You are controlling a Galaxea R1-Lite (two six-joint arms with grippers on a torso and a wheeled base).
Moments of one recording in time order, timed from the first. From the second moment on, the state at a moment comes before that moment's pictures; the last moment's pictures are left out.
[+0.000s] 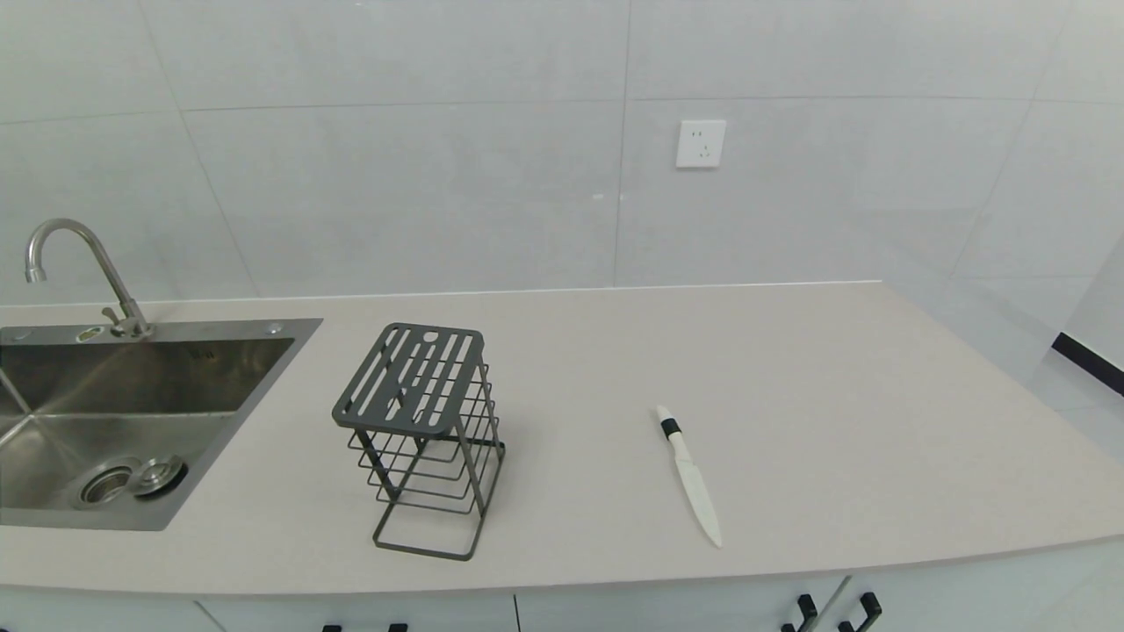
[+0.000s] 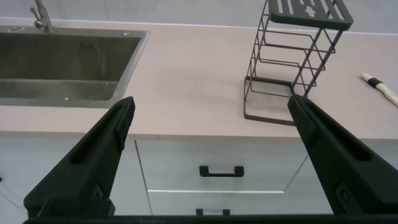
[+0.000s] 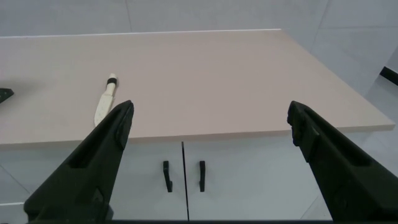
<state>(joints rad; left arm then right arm) 0.00 0.00 0.00 0.00 0.01 -0.04 0.00 0.01 0.00 0.01 -0.01 -0.01</state>
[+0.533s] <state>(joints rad) 0.00 0.00 0.00 0.00 0.01 -0.05 0.00 0.01 0.00 0.01 -0.01 -0.01</state>
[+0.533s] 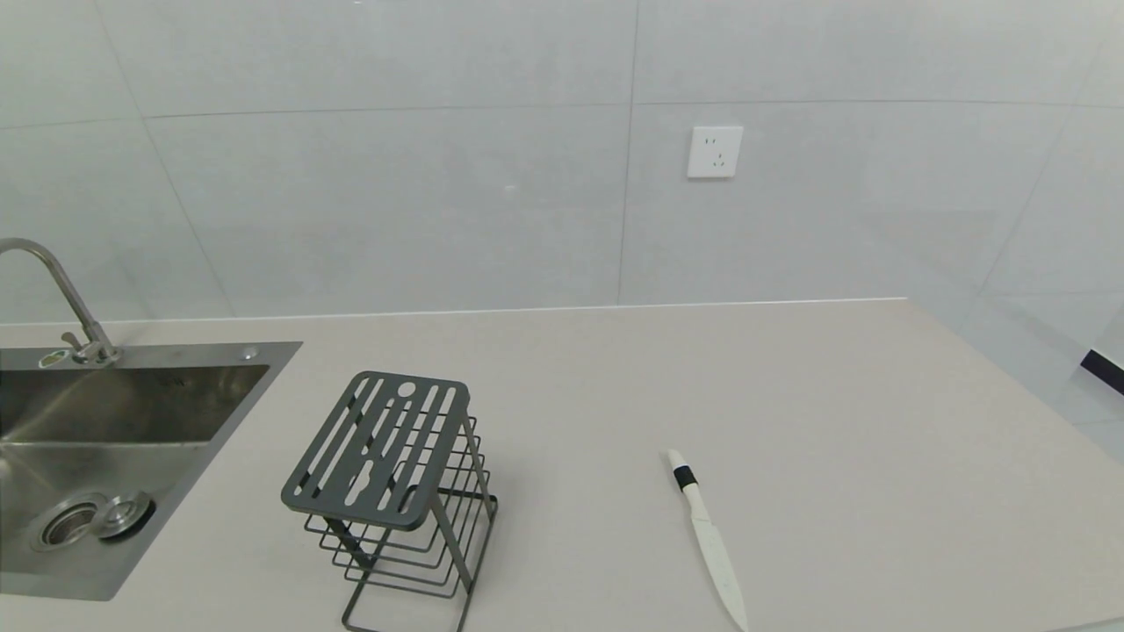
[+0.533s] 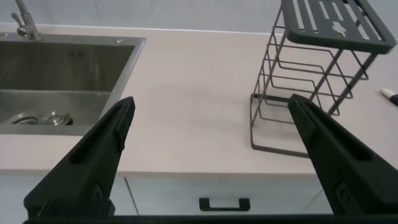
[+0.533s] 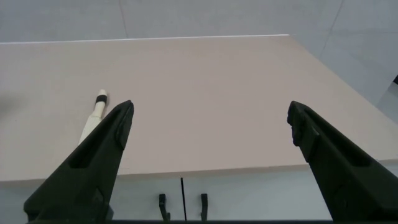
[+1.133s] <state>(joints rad) 0.00 0.00 0.00 0.00 0.00 0.00 0.00 0.01 0.00 0.01 -0.01 -0.01</state>
